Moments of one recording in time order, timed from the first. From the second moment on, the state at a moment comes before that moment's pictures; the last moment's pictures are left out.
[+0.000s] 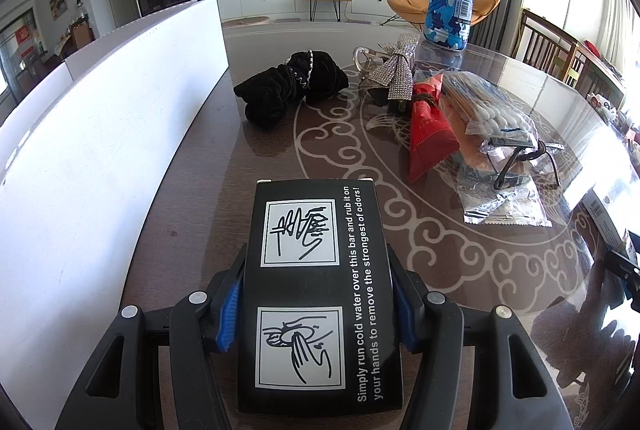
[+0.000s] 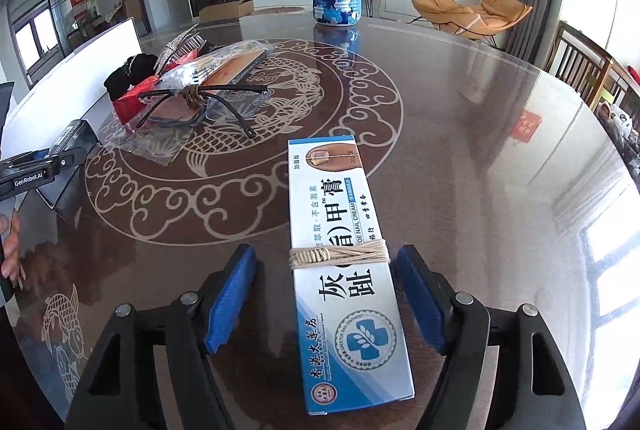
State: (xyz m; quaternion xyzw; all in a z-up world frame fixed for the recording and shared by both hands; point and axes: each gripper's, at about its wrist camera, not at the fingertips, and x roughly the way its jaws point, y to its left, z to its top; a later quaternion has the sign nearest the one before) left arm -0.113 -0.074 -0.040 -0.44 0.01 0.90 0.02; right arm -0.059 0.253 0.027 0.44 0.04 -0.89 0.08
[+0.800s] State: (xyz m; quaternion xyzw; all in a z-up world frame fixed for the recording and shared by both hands) left arm -0.116 -0.077 -0.045 -0.45 0.01 0.89 0.01; right arm -0.062 0.256 0.024 0.45 0.04 -0.89 0.07
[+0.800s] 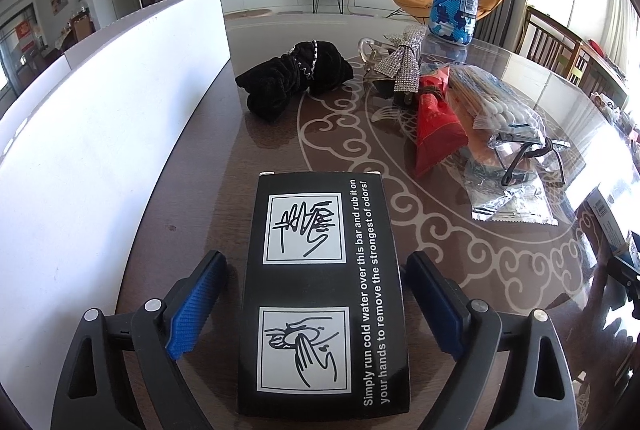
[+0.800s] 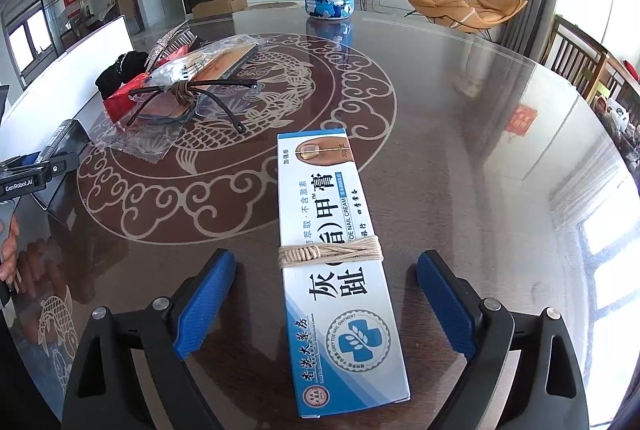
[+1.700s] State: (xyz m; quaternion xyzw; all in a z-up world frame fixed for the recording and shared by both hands) left arm -0.116 -0.075 -0.046 -0.46 0.01 0.89 0.02; right arm -0.063 0.252 0.024 0.47 0.06 -0.88 0.10
